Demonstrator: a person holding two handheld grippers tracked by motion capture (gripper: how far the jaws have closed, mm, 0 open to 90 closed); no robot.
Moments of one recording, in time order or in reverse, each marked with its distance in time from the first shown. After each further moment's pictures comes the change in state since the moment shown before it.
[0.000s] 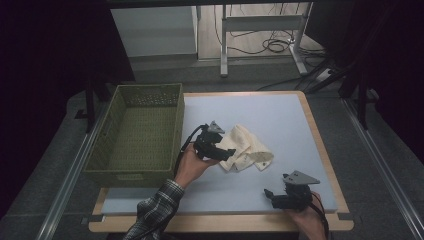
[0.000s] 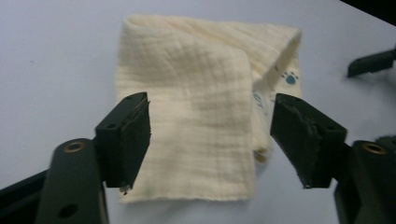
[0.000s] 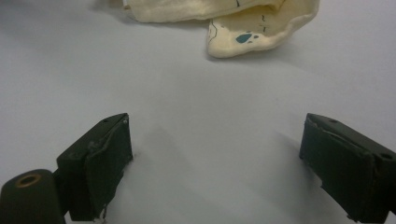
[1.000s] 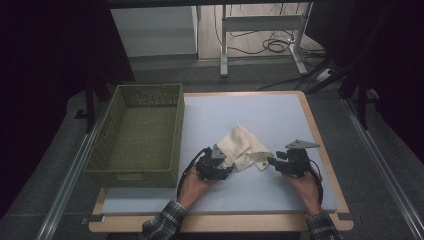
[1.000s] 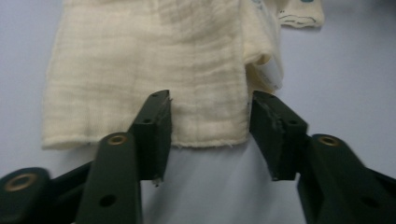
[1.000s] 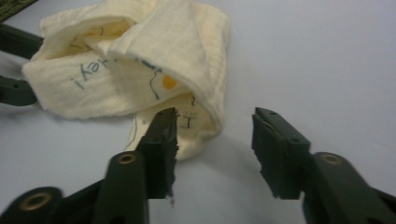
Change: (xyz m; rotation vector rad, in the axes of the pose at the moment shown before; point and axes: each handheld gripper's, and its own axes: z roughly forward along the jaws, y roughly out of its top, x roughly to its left) left arm -0.017 -0.059 0.036 0.022 0.056 0.034; right arm -0.061 0.060 0.039 0.017 0.040 0.128
